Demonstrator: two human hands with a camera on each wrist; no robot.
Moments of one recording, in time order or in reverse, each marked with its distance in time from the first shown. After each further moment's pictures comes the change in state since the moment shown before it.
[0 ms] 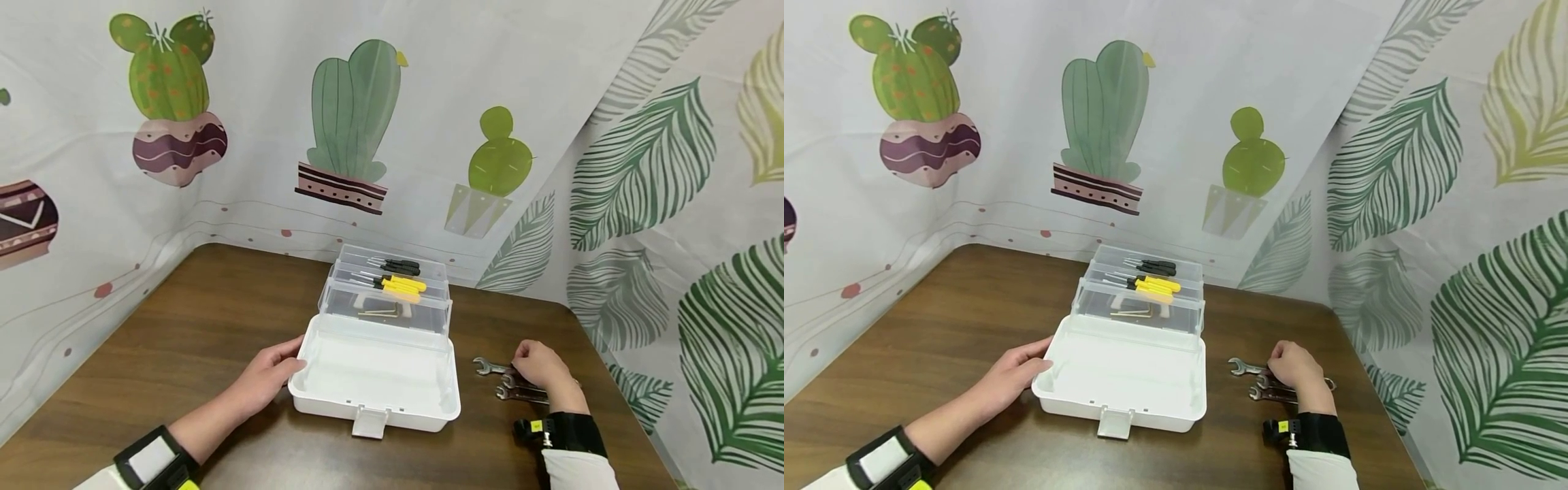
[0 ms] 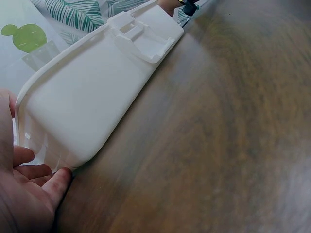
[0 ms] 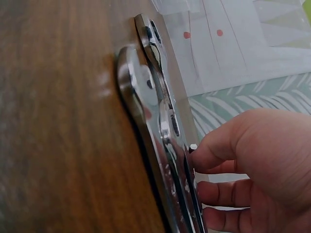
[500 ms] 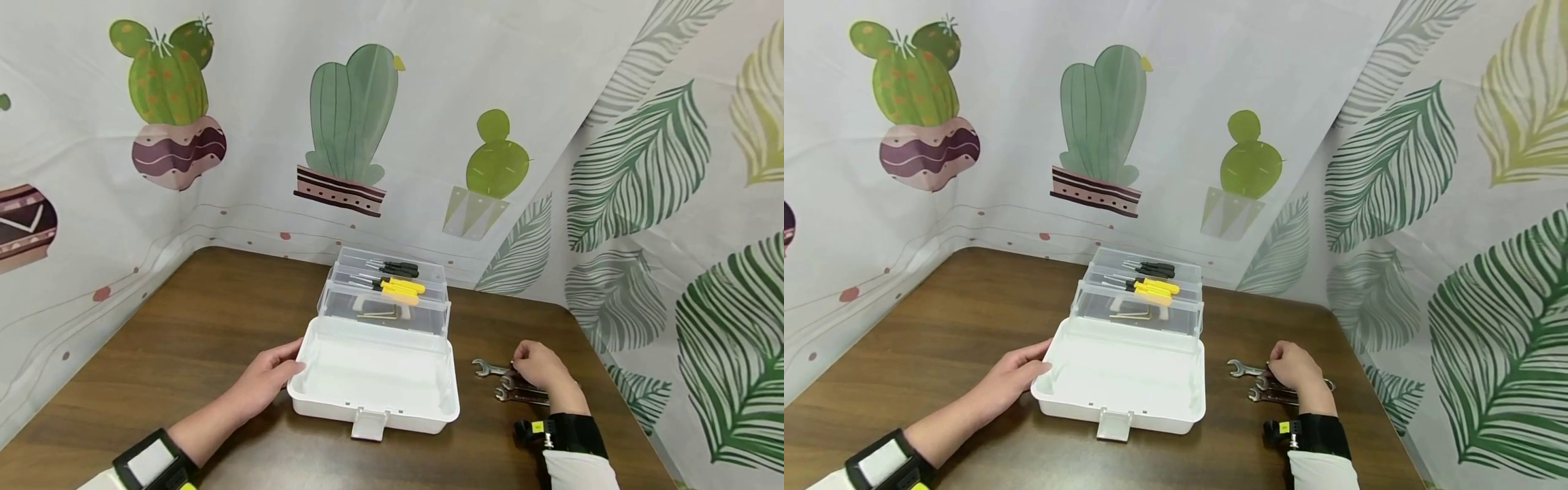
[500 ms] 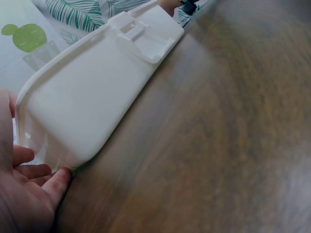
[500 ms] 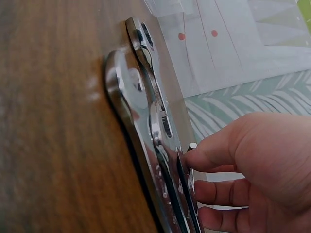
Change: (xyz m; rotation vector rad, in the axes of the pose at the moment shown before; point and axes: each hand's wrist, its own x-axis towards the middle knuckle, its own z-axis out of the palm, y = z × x) left_hand 0.000 0.003 0.001 0.013 0.011 -0.014; right_hand 0.000 0.002 0.001 0.025 0.024 -0.025
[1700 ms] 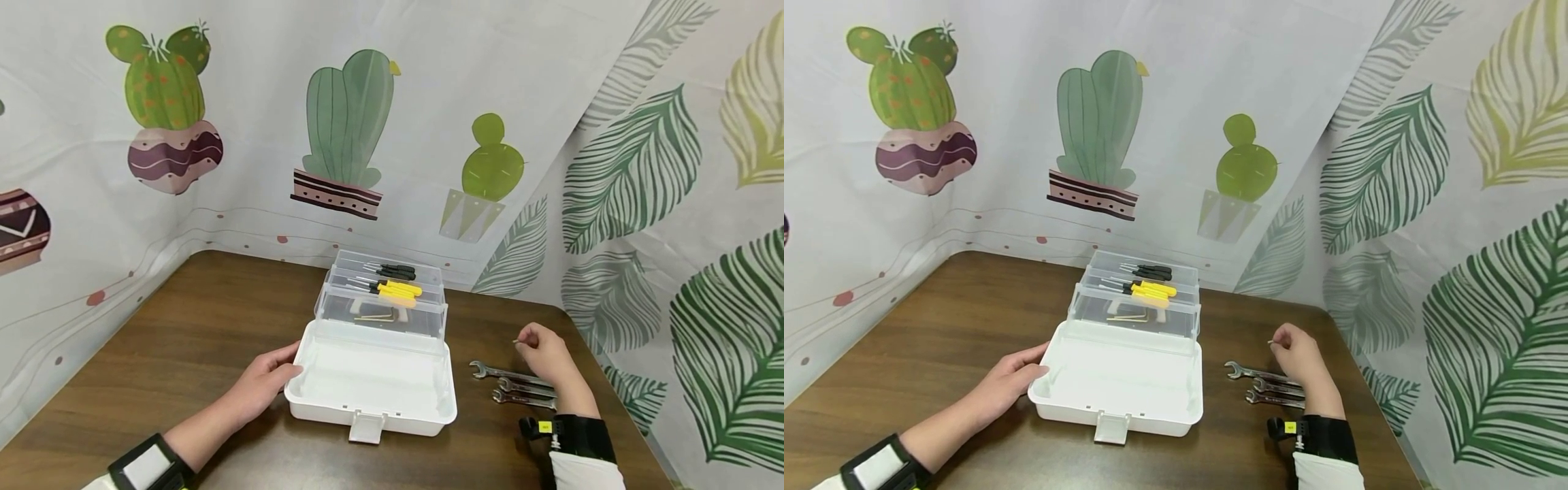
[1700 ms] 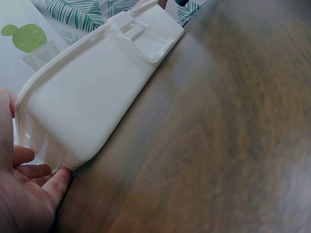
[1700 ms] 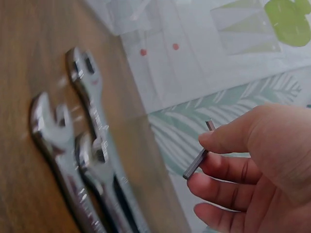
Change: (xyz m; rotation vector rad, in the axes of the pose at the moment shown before) left_hand 0.002 -0.003 -0.001 -0.007 -0.010 0.008; right_hand -0.003 -0.006 -0.023 0.142 0.205 -0.141
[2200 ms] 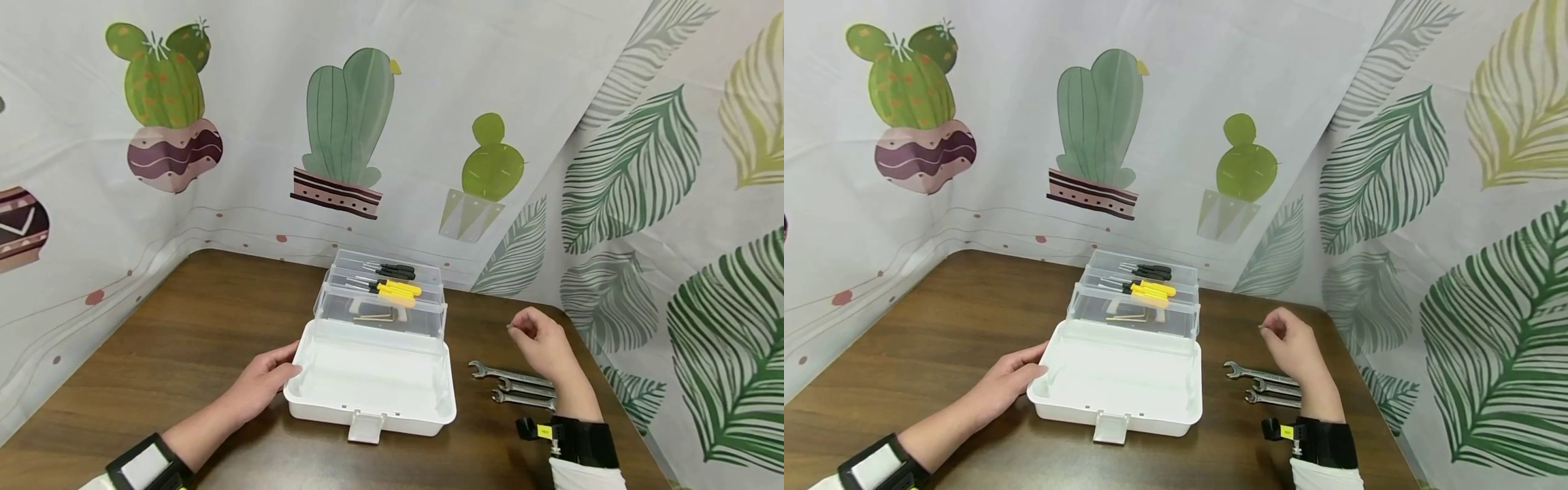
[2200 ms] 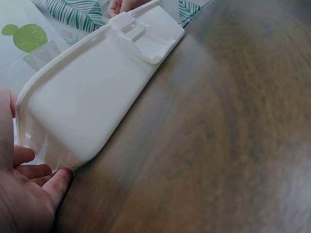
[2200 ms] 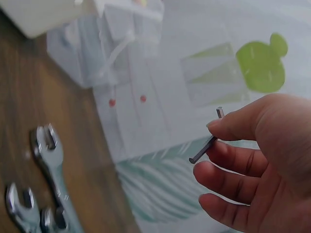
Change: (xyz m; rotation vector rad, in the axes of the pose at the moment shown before) left_hand -0.002 0.000 -0.001 -0.007 -0.012 0.015; right_hand -0.009 -0.045 -0.020 0.057 0.128 -0.185
